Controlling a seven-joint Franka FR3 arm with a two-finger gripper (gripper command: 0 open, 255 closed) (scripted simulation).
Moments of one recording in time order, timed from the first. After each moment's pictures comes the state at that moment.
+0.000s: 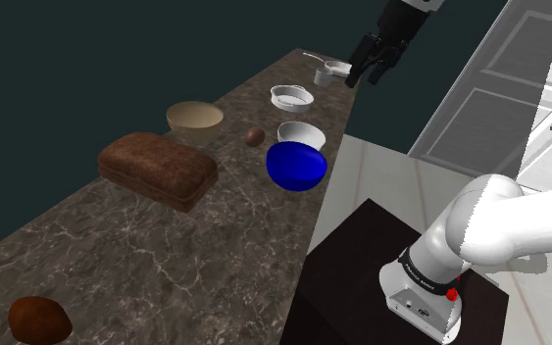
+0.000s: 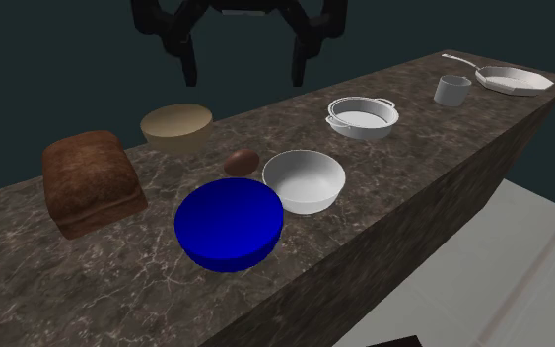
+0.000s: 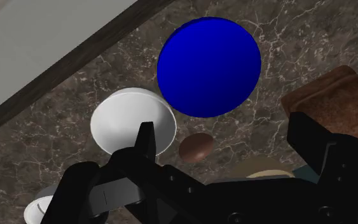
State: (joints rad) arm 0.00 -0.80 0.05 -2.32 0.05 1.72 0.12
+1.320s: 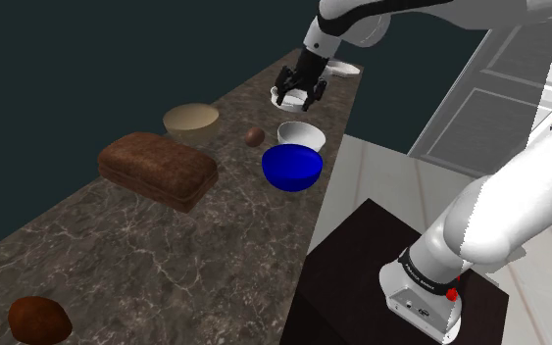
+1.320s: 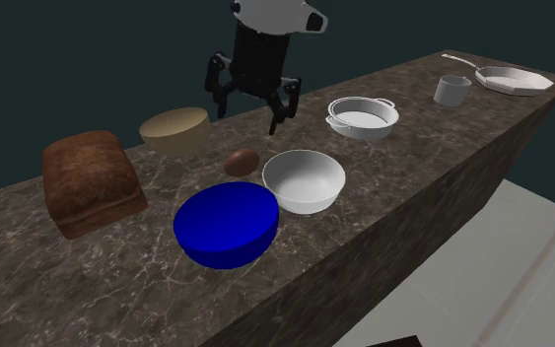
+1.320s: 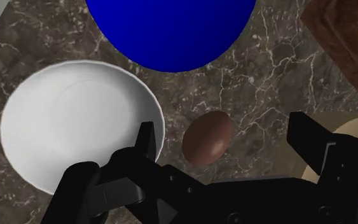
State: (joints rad) arm -0.04 -0.15 -0.01 -2.13 0.25 2.06 0.25
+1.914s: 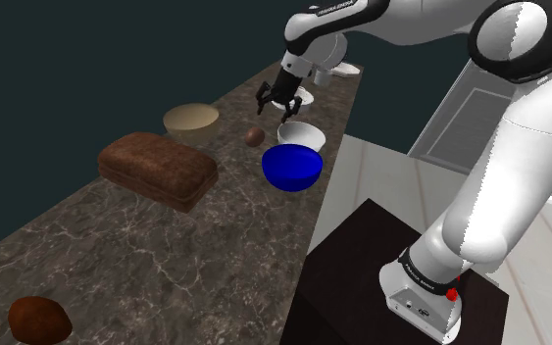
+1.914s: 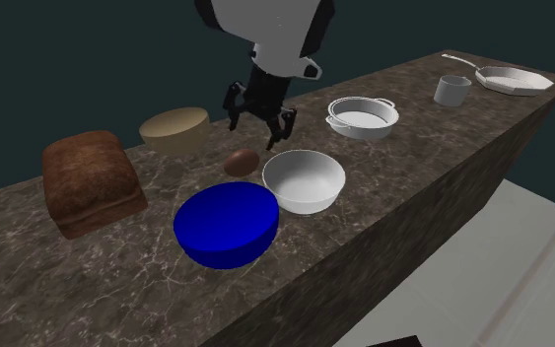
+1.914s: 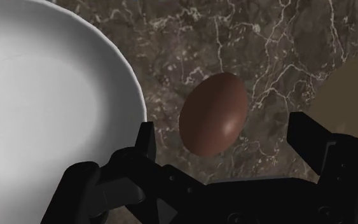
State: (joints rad) arm -0.07 0.21 -0.03 -1.91 0.39 2.13 0.26
